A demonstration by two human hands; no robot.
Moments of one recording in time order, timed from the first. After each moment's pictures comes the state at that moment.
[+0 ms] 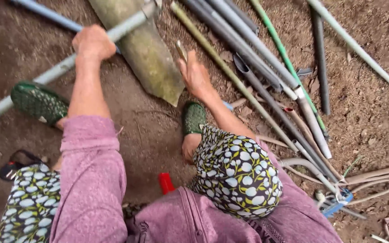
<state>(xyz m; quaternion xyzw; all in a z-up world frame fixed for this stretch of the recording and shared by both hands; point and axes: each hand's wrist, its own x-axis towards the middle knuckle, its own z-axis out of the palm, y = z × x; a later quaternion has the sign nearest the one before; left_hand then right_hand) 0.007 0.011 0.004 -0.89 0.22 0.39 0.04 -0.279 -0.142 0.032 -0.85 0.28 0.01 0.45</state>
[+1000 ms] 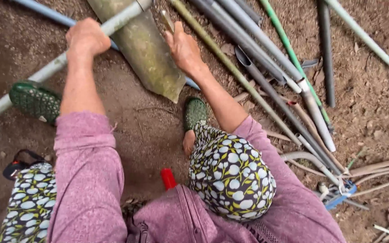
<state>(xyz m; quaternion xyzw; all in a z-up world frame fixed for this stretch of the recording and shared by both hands) 0.014 0.004 0.015 -0.89 0.24 0.39 0.04 -0.219 -0.161 0.036 -0.80 0.35 0.08 0.48</state>
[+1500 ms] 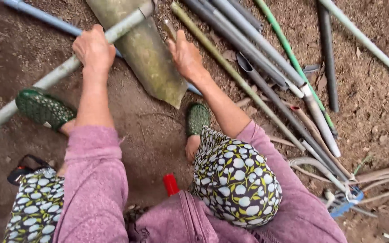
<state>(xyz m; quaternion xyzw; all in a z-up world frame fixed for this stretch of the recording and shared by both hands) 0.019 0.010 -0.036 -0.95 0.30 0.12 -0.01 -0.203 -0.172 0.011 -0.83 0.34 0.03 0.44</state>
